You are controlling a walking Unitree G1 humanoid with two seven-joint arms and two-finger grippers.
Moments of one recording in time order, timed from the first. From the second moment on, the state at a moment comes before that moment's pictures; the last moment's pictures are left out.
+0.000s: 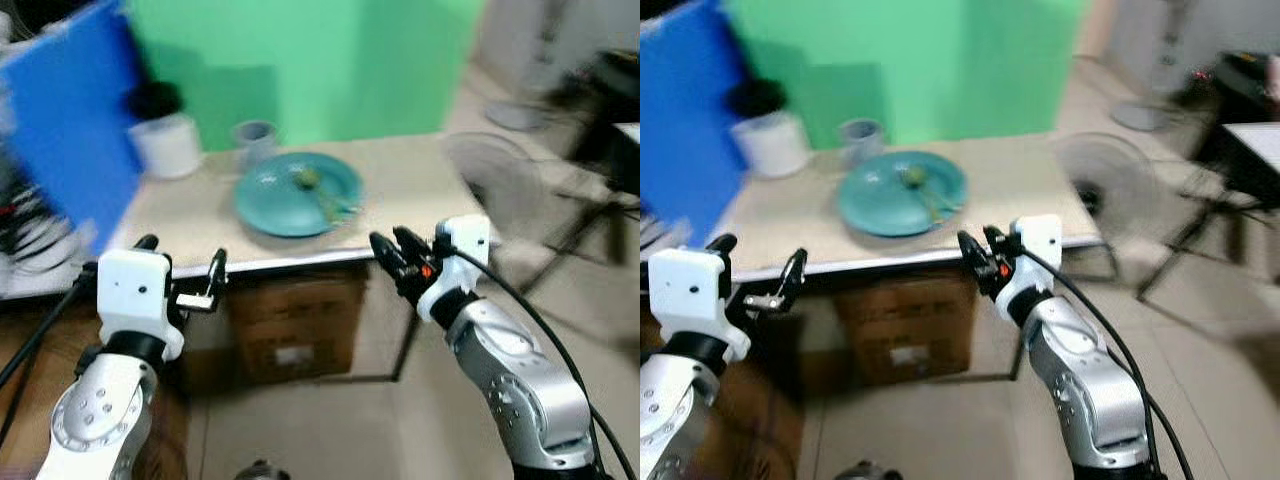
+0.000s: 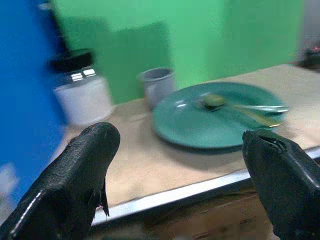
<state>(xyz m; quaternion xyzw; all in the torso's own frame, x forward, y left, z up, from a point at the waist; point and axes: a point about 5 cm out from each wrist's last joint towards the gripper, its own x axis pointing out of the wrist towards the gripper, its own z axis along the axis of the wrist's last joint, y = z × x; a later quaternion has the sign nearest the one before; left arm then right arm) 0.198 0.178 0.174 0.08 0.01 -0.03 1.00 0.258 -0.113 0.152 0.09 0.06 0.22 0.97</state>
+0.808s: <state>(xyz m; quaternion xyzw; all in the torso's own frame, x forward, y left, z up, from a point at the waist) 0.198 0.179 0.175 0.08 0.01 -0.04 1.00 0.254 -0.106 0.150 0.08 0.06 0.24 0.97</state>
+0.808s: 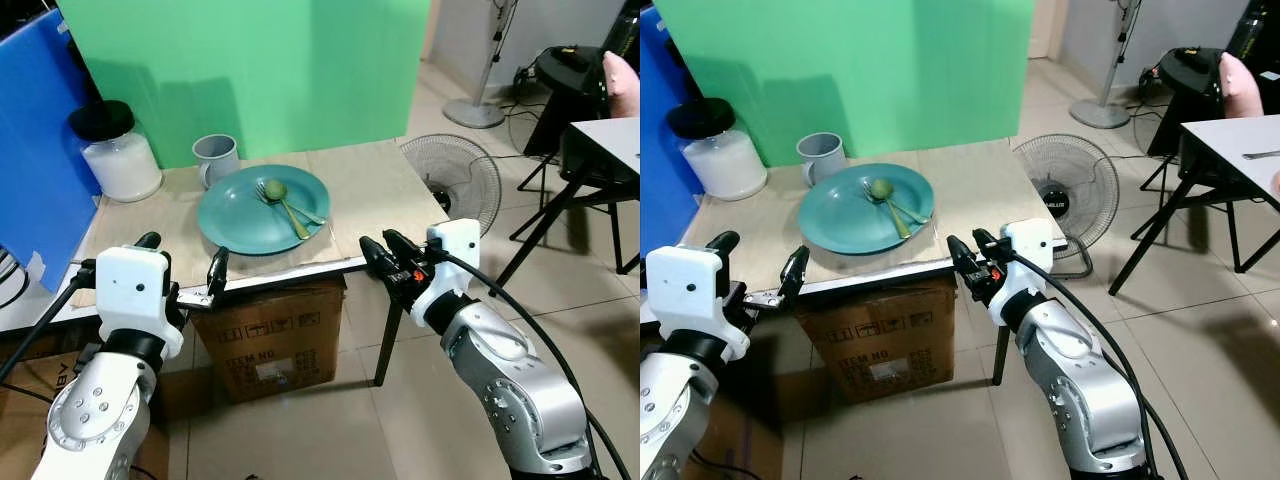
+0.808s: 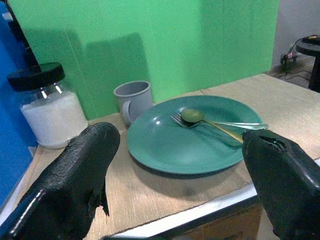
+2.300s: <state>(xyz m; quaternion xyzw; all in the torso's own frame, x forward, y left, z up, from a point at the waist) 0.202 0.175 0.175 0.07 0.01 -0.05 1.00 0.273 -0.118 0.166 0.09 0.06 0.26 0.96</state>
